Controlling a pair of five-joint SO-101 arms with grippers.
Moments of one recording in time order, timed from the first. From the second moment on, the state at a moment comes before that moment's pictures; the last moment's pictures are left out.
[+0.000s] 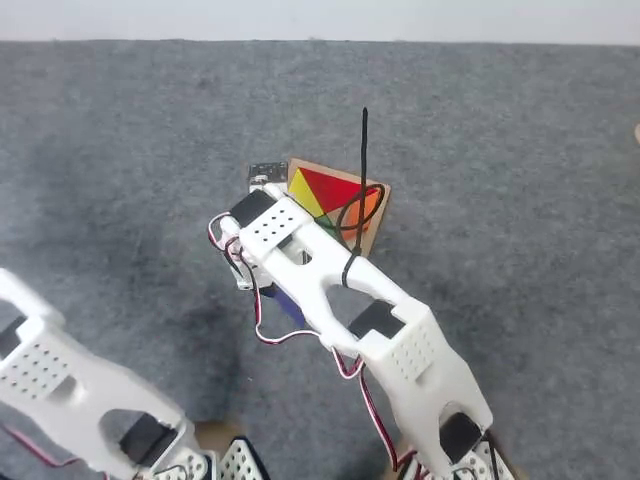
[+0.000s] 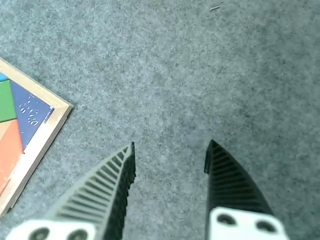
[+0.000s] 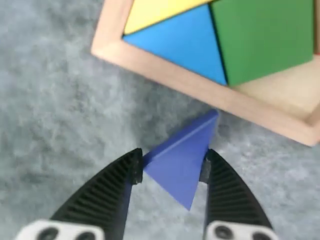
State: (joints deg) left arm -57.8 35.1 -36.5 77.4 -7.0; right arm -49.1 39.0 -25.8 87.9 -38.5
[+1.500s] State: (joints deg) left arm -52.6 35.3 -35.3 77.0 -8.3; right arm -50.1 39.6 -25.8 91.3 -25.5
